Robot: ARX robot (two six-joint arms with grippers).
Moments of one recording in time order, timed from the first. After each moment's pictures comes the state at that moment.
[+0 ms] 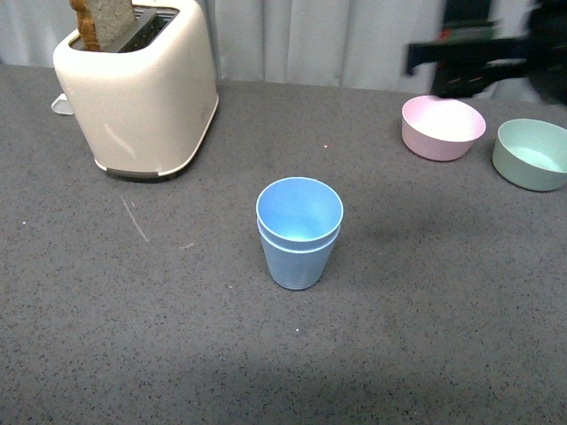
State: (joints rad) left arm 0.00 0.00 0.02 0.00 0.00 0.00; right arm 0.36 1.66 0.58 0.94 0.34 0.02
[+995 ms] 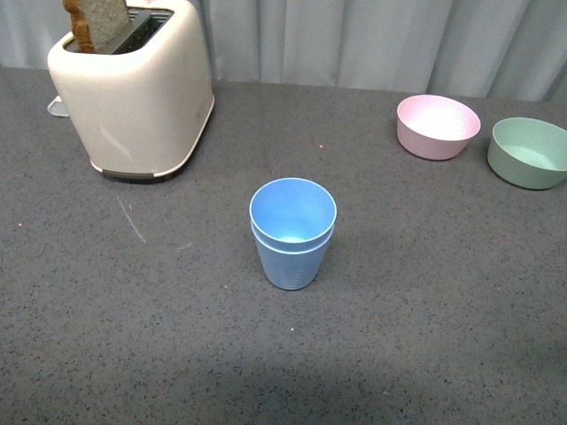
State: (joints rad) left arm 0.00 0.00 0.02 0.00 0.00 0.00; right arm 0.01 0.86 0.03 0.81 0.01 0.00
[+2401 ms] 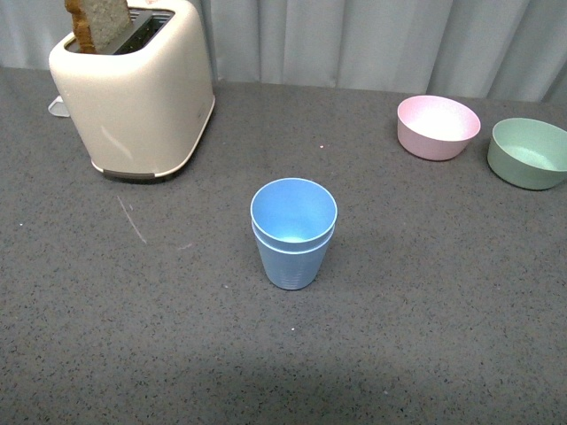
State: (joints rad) left arm 0.00 0.00 0.02 0.00 0.00 0.00; right arm 0.00 0.01 0.00 0.00 0.00 0.00
